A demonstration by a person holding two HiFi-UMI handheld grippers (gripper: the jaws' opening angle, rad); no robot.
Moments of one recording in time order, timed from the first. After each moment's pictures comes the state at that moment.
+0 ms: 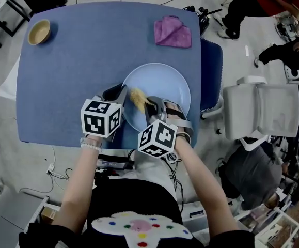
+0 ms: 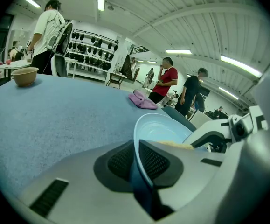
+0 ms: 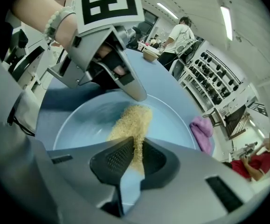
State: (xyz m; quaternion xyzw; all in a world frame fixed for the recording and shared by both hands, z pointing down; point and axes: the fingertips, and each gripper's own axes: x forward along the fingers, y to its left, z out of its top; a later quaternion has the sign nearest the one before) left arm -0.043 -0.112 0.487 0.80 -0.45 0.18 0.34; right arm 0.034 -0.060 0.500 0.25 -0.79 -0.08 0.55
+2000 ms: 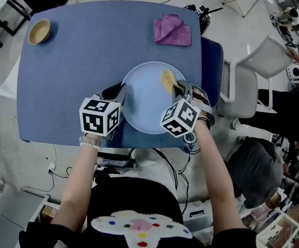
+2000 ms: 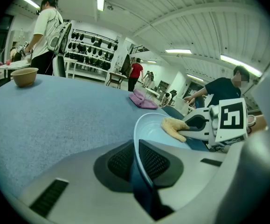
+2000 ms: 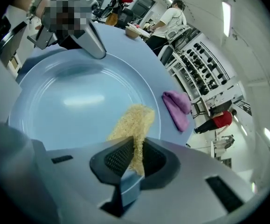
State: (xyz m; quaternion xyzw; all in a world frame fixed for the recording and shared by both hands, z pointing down) left arm -0.042 -0.109 0.486 0.80 -0.45 0.18 0.34; right arm 0.139 -0.125 0.501 0.32 -0.71 -0.09 0.62
